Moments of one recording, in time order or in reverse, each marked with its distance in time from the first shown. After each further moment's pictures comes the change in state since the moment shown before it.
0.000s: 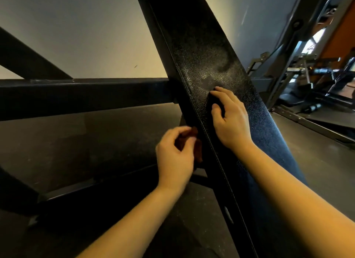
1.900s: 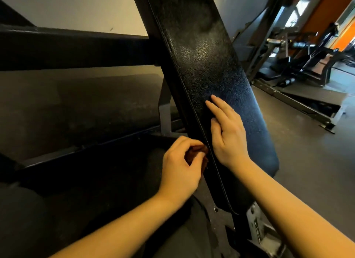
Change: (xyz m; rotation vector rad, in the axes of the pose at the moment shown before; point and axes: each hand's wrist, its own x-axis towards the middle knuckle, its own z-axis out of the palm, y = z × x) left_hand -0.118 -0.008 0.013 0.030 -0.237 0.092; right_hand -0.134 0.010 -0.044 -0.065 -0.061 -0.048
